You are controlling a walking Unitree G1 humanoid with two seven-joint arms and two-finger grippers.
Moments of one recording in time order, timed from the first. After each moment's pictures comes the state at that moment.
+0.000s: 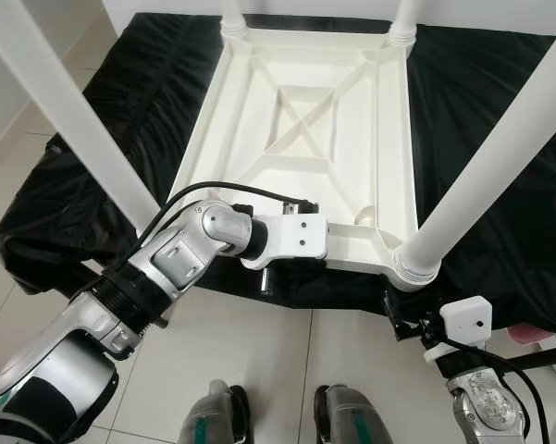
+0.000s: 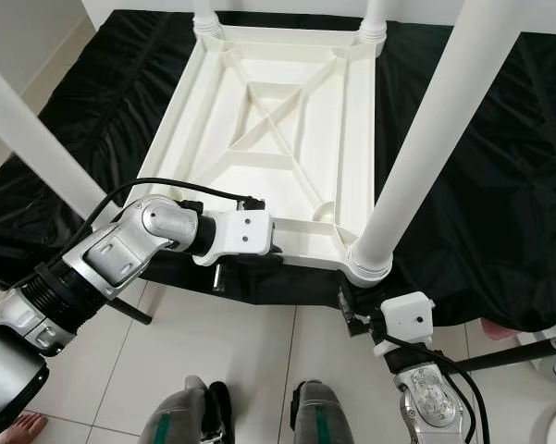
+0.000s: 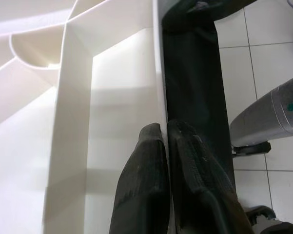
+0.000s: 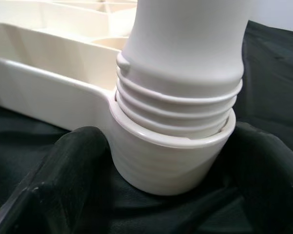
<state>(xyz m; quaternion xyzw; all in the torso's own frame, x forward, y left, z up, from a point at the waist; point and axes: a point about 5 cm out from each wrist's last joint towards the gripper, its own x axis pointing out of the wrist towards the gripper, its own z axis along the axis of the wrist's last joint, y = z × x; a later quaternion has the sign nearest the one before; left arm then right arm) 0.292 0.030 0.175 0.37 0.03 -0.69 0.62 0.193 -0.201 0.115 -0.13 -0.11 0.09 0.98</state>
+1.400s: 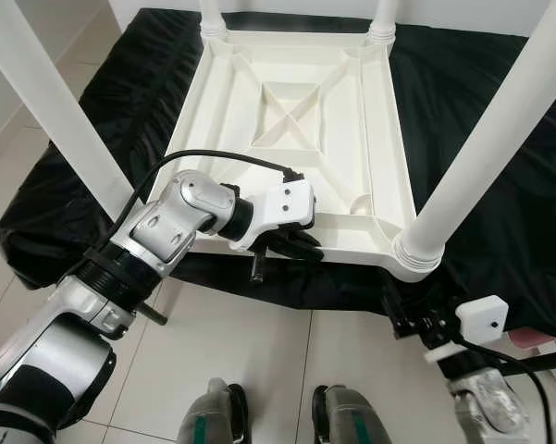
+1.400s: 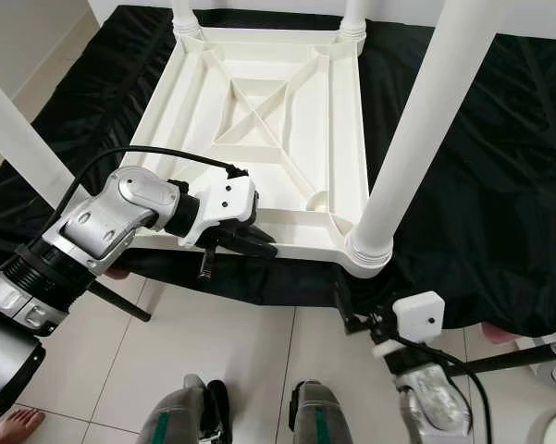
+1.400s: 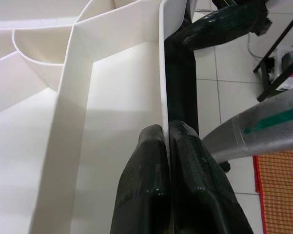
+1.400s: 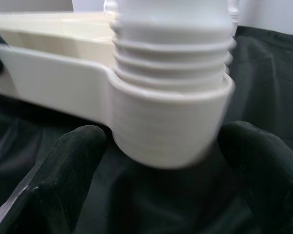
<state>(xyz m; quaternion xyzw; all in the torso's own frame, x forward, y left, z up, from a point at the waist) 0.304 0.048 0.203 0.29 0.06 -0.73 0.61 0.182 -0.202 0.125 -0.09 -0.11 0.15 0.98</state>
